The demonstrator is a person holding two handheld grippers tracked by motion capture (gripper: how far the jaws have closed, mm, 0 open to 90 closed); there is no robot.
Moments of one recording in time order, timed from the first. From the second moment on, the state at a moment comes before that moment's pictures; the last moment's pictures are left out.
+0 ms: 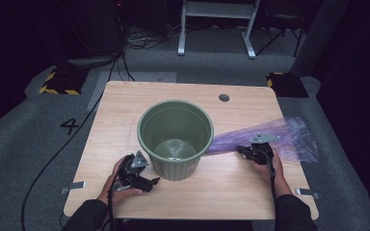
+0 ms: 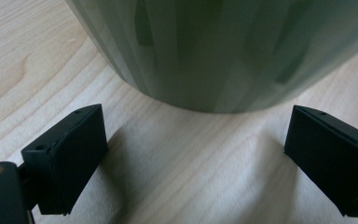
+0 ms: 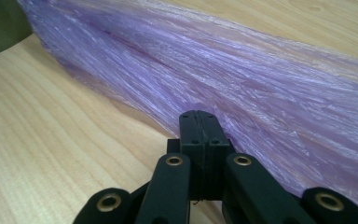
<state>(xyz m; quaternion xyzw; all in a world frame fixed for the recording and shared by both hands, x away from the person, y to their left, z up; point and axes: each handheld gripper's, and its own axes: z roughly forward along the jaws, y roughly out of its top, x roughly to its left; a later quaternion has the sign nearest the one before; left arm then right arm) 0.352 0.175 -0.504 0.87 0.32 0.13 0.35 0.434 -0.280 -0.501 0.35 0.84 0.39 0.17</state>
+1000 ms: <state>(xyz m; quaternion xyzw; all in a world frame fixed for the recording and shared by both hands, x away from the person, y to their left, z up) 0.378 0.179 -0.505 0.87 0.33 0.13 0.35 0.409 -0.292 -0.494 0.31 0.85 0.38 0.18</state>
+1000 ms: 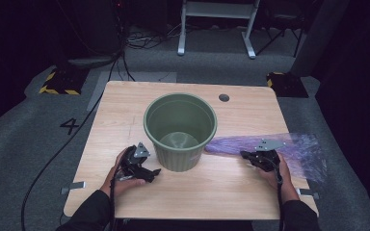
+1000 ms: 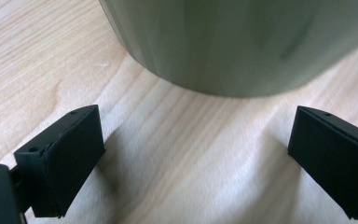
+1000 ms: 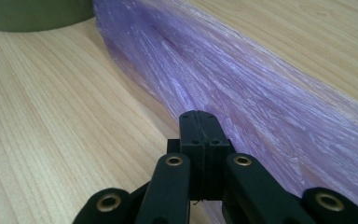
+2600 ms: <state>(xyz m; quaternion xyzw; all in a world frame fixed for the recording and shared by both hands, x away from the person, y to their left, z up) 0.359 0.209 -0.505 0.87 0.32 0.13 0.35 0.433 -0.285 -0.501 0.36 0.83 0.39 0.17</state>
